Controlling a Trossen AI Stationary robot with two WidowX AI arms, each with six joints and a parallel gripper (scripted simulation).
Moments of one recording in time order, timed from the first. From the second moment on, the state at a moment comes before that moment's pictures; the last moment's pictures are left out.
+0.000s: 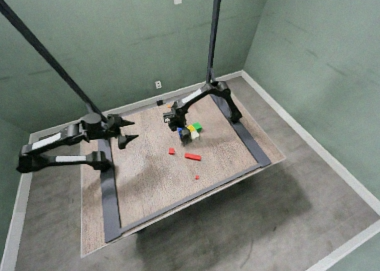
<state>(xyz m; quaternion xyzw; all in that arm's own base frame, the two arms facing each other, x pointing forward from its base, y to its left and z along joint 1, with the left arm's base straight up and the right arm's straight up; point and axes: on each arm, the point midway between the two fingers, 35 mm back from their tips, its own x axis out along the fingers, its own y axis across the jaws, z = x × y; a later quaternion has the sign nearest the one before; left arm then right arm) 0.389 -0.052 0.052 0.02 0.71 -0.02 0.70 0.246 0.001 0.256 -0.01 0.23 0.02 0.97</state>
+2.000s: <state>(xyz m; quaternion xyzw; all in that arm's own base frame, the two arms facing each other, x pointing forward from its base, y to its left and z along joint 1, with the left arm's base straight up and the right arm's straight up) 0.275 0.028 0.131 -0.04 0.71 0.04 0.70 0.282 -0.016 0.275 0.01 0.23 -0.02 0.97</state>
